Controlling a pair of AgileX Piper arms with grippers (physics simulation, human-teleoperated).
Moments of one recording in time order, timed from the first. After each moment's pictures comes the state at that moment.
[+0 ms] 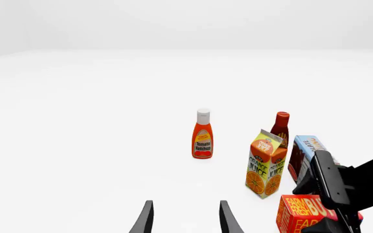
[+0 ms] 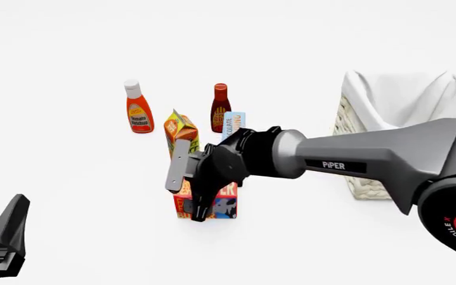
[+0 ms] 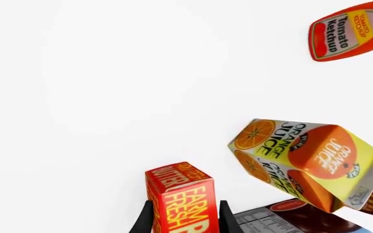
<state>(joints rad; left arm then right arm) 0.00 0.00 0.00 0.00 0.00 0.84 2.01 -1.36 0.42 -0.69</state>
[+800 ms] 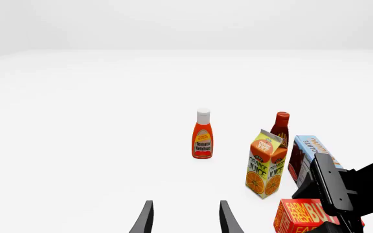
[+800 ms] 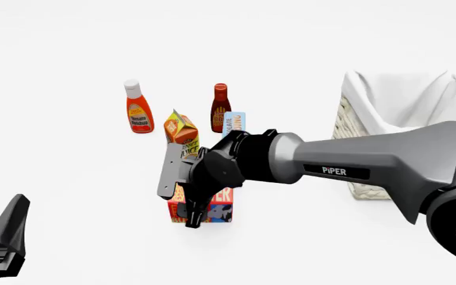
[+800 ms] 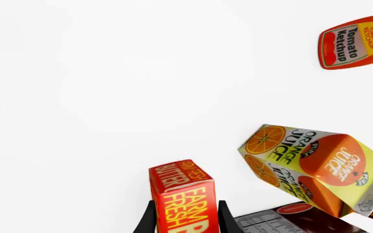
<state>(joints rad) 0.00 0.00 0.00 0.00 0.00 0.89 2.00 -1.36 0.46 -0.64</state>
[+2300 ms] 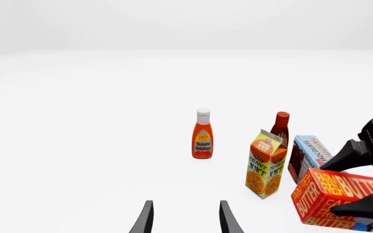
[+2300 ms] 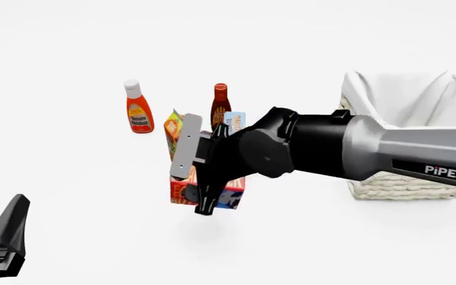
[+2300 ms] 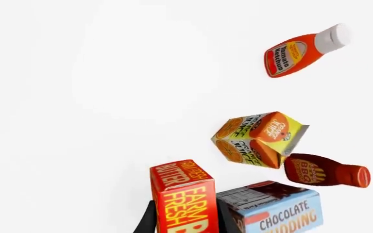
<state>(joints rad) 0.00 0.00 0.00 0.00 0.00 0.88 1.73 -1.22 0.42 -0.64</state>
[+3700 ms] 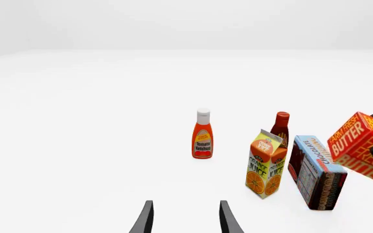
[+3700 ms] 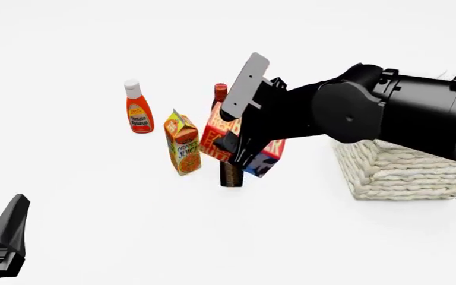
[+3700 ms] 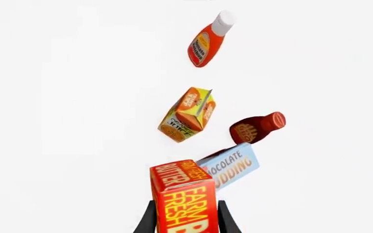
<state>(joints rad) 0.00 0.00 0.00 0.00 0.00 0.74 1.50 -1.17 0.41 -0.51</state>
